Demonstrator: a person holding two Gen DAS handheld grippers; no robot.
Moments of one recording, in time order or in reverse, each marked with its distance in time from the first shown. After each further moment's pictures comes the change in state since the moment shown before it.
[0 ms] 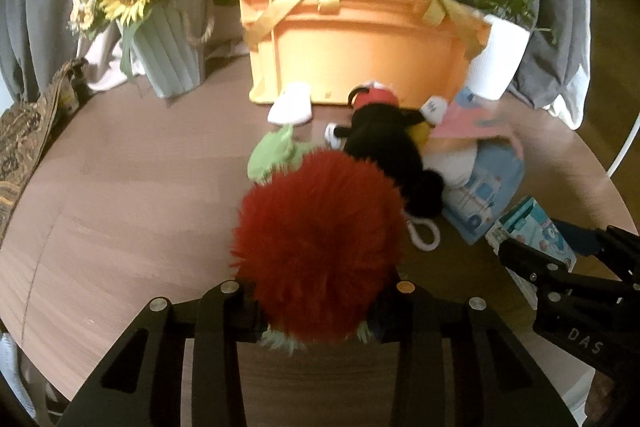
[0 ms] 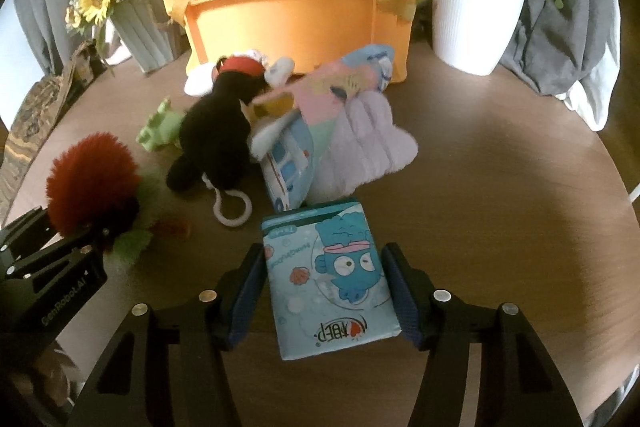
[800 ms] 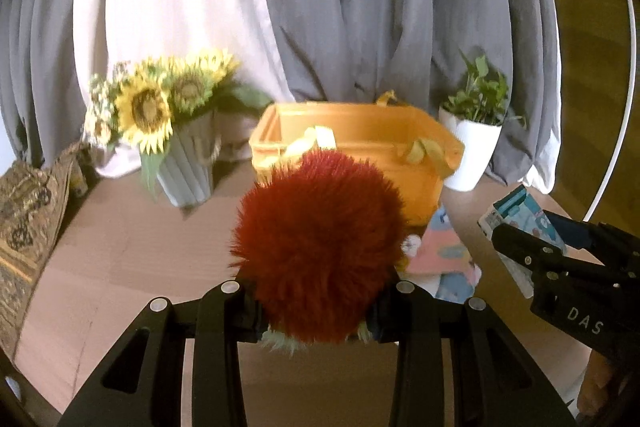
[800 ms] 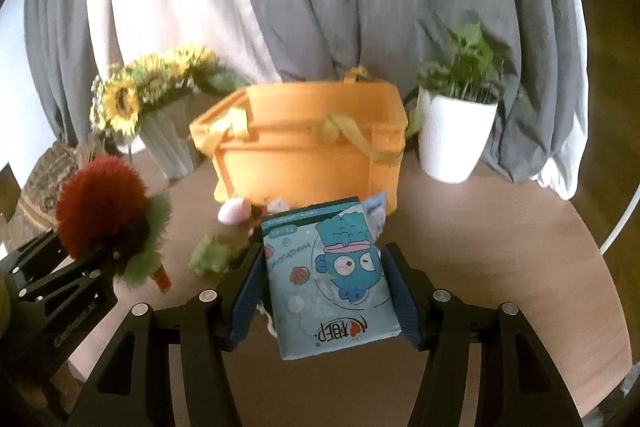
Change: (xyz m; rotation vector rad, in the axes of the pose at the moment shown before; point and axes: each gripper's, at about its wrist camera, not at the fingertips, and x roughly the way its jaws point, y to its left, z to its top) left arm -0.077 0.019 0.079 0.041 -0.245 -0.042; right arm -0.088 0.016 0.065 0.047 -0.287 -0.015
